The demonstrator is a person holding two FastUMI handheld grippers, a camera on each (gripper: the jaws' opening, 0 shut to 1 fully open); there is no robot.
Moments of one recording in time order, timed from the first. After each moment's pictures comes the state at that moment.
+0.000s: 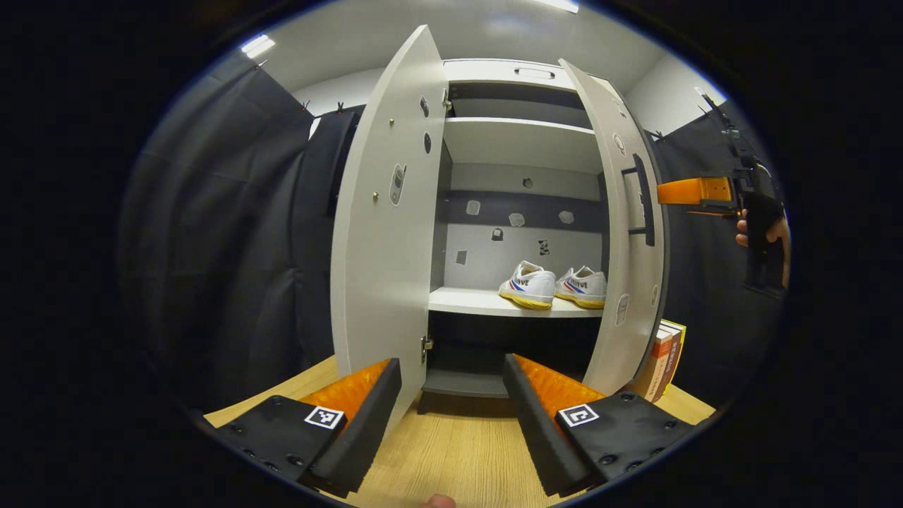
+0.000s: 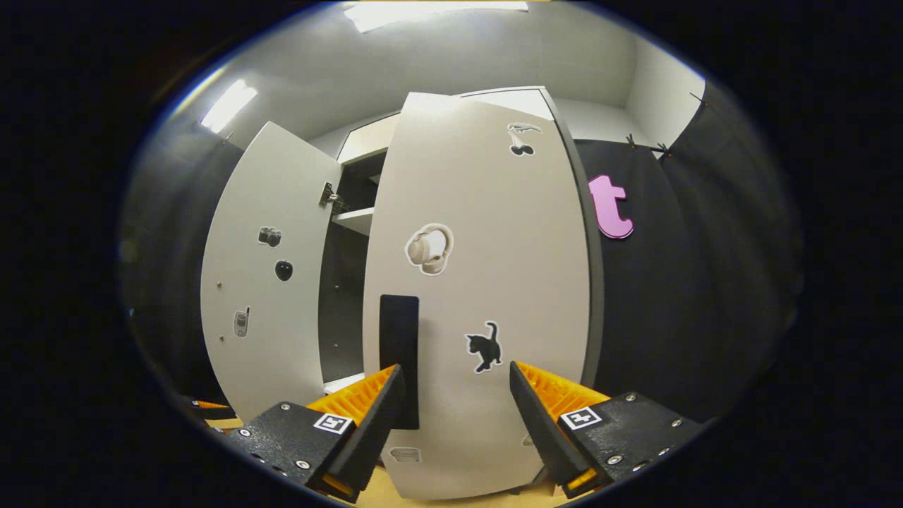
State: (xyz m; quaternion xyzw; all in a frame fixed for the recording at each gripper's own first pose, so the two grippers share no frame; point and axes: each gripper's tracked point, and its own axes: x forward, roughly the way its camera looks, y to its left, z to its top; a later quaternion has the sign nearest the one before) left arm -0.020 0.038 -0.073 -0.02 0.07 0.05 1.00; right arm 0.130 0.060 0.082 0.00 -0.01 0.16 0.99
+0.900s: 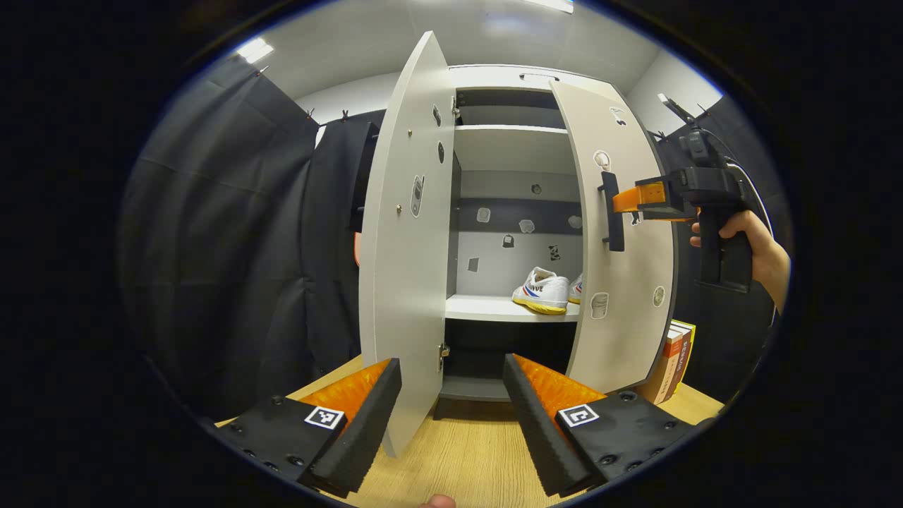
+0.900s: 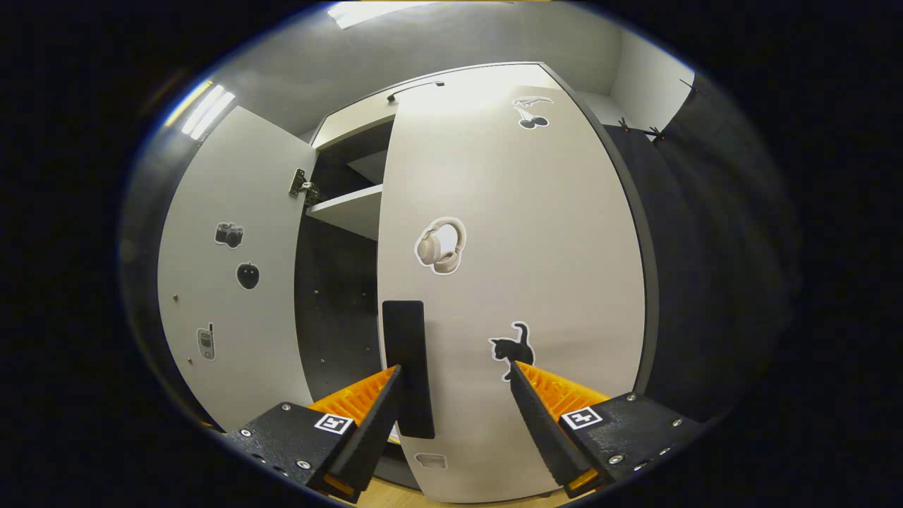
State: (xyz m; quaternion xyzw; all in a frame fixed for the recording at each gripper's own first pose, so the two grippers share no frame) left arm -0.022 0.052 -0.065 -0.01 0.06 0.05 1.00; right arm 0.177 0.083 0.069 0.02 0.00 0.12 0.99
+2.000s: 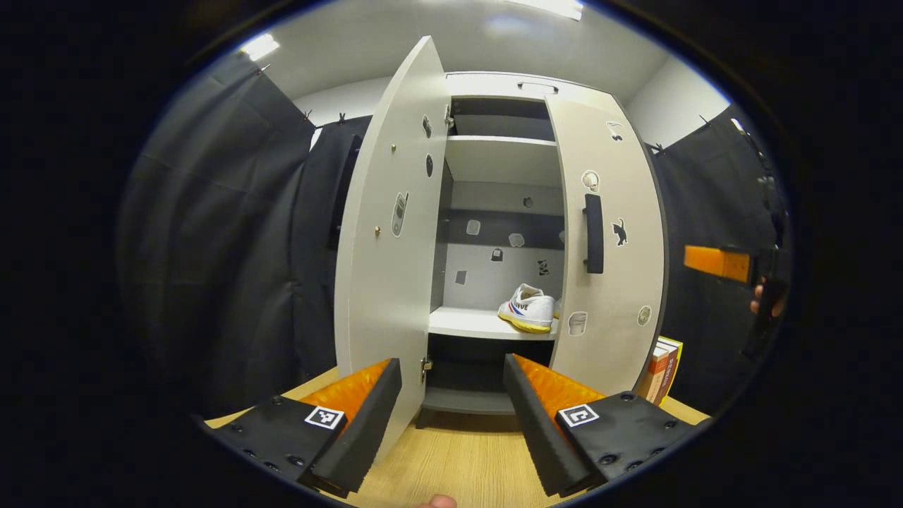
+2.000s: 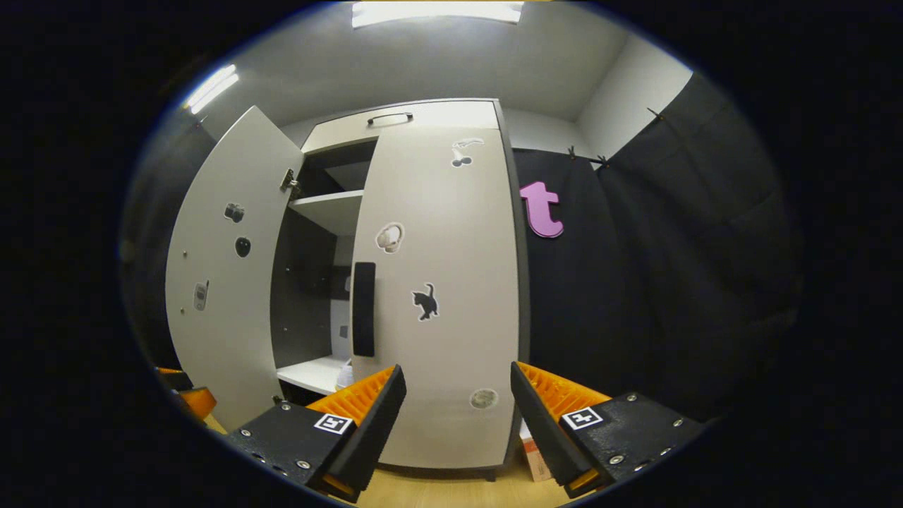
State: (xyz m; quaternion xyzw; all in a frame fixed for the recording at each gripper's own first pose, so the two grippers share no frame) left arm -0.006 0.032 -0.041 -0.02 0.04 0.03 1.00; right arm 0.036 -0.023 0.022 -0.02 -0.02 -0.01 1.00
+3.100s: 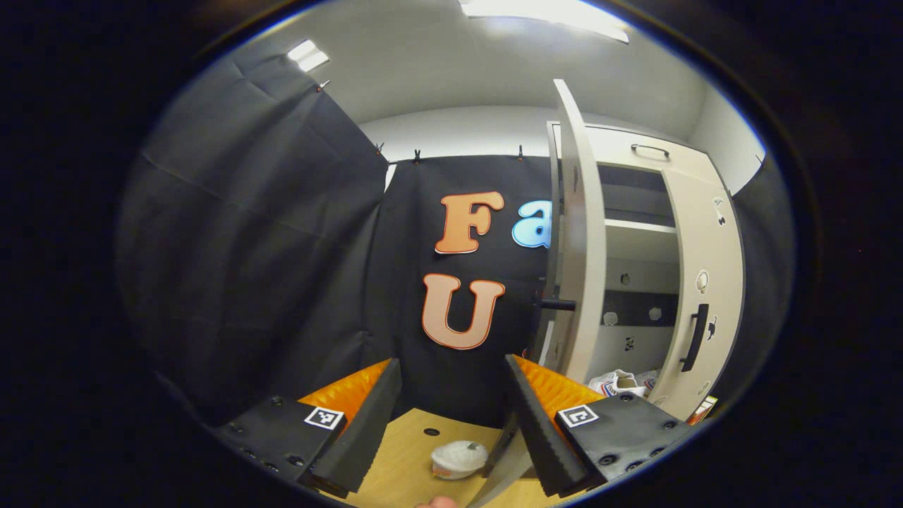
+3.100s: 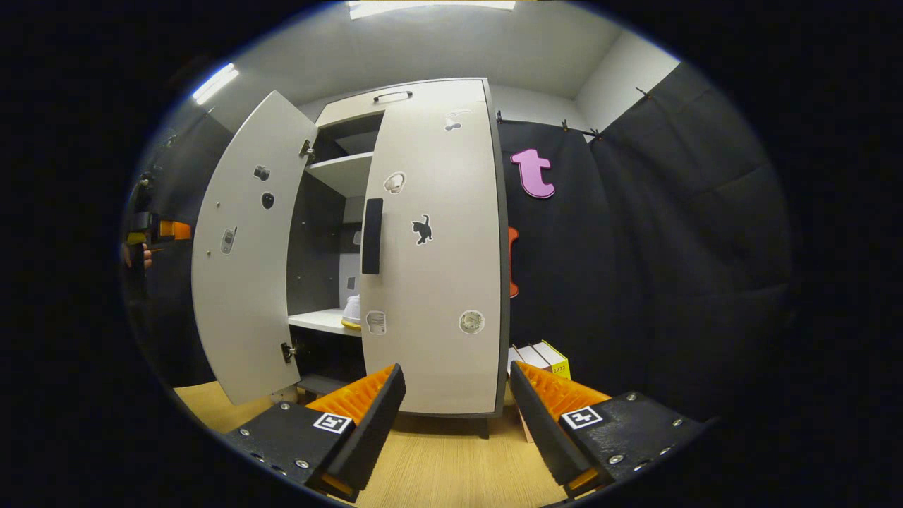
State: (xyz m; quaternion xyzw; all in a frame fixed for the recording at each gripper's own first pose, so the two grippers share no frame) left arm 0.034 0.225 0.087 -0.04 -0.03 0.16 0.99; right arm -0.021 -0.023 -0.055 -0.01 0.04 0.01 1.00
